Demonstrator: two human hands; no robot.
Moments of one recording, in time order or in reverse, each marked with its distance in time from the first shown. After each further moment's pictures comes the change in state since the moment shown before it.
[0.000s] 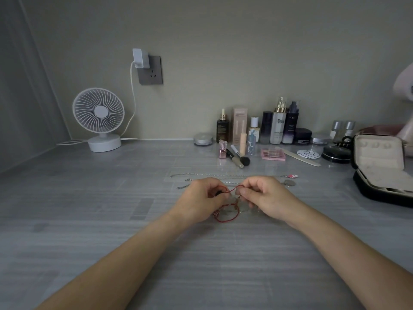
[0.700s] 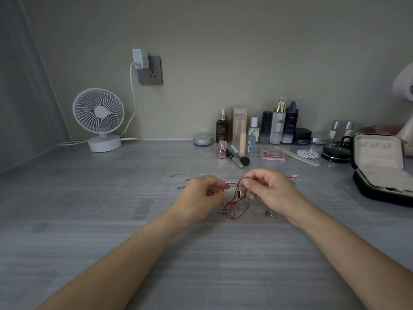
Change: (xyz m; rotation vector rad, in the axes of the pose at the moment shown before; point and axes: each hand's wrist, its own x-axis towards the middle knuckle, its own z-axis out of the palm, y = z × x) left_hand 0.000 0.002 -0.001 -0.131 -0.018 -0.077; right_hand -0.002 -0.003 -0.005 0.109 0.135 -0.011
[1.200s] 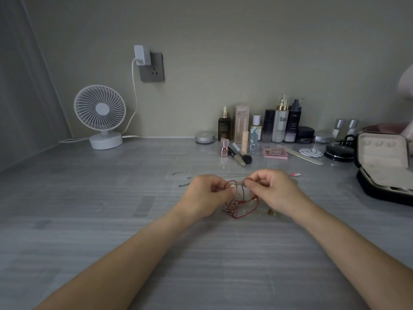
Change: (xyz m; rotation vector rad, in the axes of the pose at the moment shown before) left_hand 0.000 0.005 0.006 -0.046 0.051 -0.041; right_hand 0.003 0.005 0.001 -0.134 0.028 0.016
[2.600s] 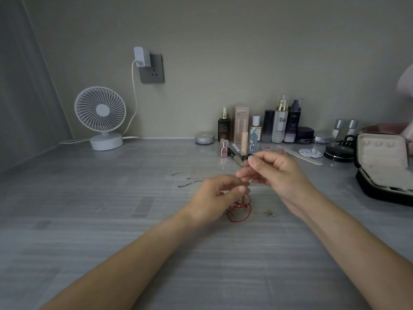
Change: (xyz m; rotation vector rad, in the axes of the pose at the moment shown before) left_hand -0.006 0.009 0.010 -0.063 -0.134 0.148; right_hand -0.004 -0.025 -0.013 0.530 -0.026 -0.096
